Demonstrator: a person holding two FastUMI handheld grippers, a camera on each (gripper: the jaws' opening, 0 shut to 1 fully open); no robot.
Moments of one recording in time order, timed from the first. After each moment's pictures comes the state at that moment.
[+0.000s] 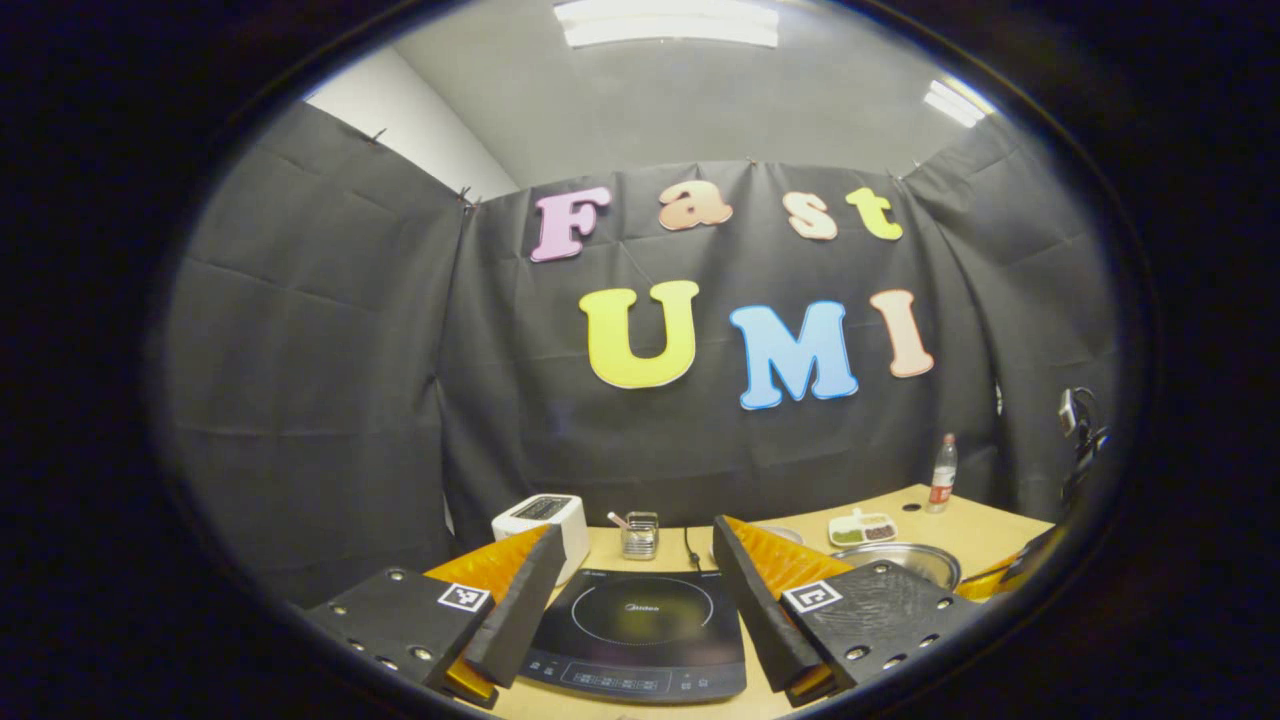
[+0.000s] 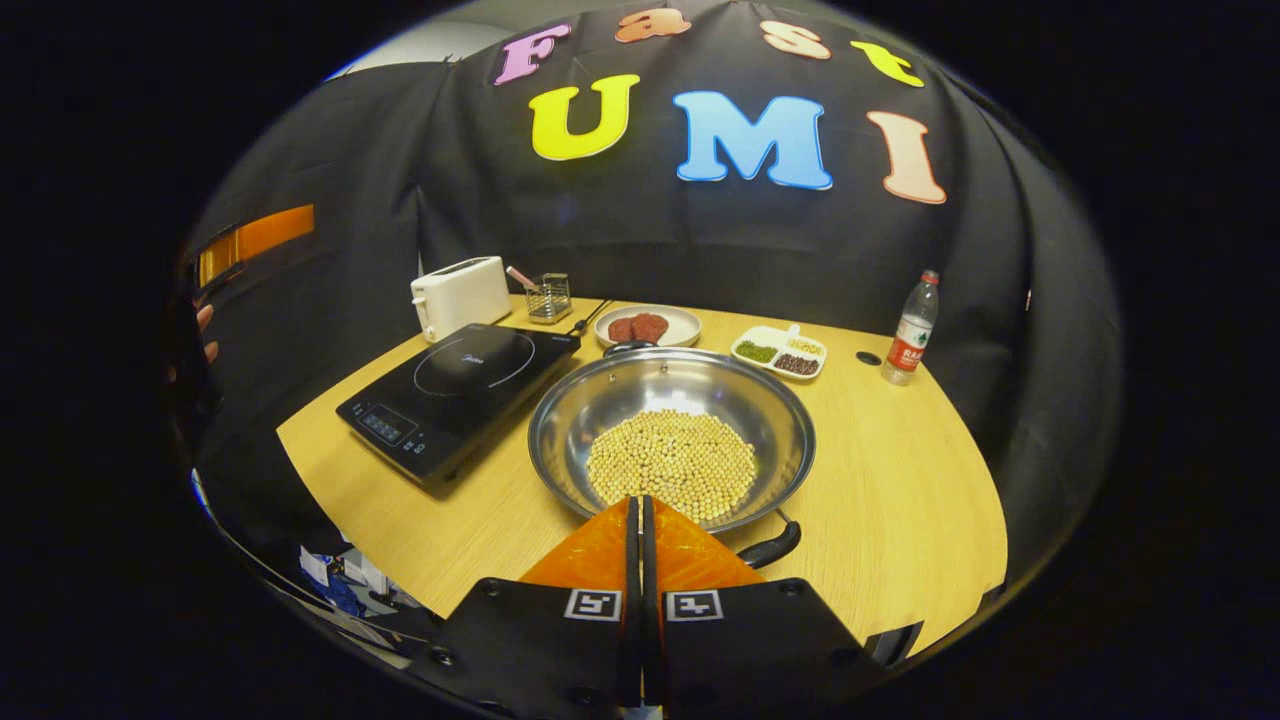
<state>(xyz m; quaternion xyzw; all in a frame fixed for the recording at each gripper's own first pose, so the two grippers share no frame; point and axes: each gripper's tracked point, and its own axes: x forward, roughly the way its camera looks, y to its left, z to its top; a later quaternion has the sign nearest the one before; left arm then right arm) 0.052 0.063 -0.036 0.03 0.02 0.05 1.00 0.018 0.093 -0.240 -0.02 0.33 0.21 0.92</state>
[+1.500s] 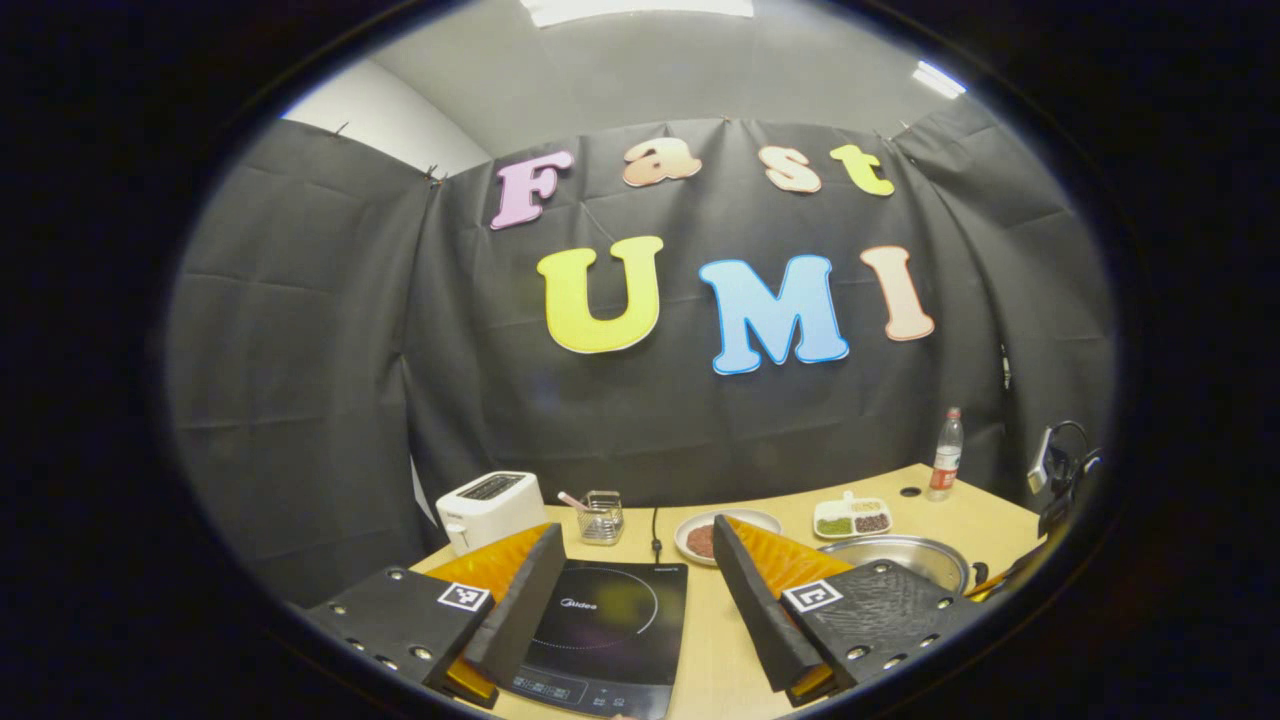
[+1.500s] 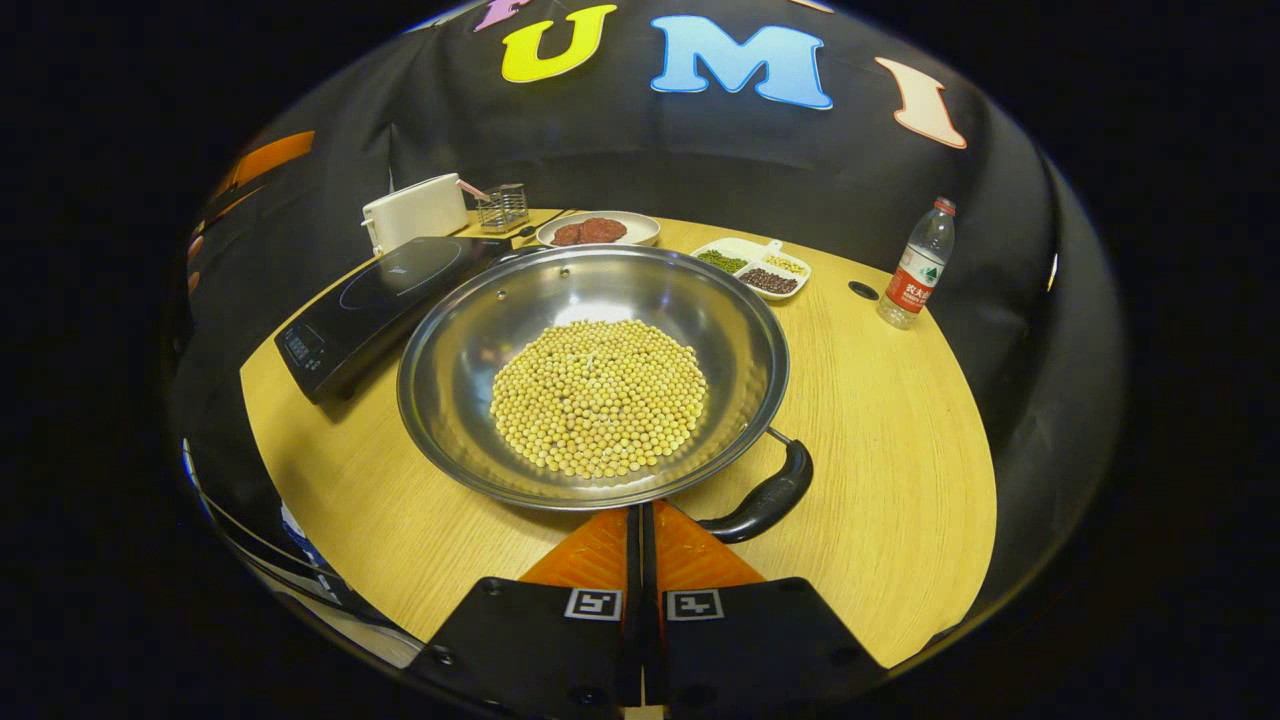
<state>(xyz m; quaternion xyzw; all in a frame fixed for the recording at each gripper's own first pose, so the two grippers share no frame) 0.127 -0.031 -0.073 0.04 0.07 0.05 1.00 0.074 0.004 -0.318 -0.07 0.42 0.20 0.88</state>
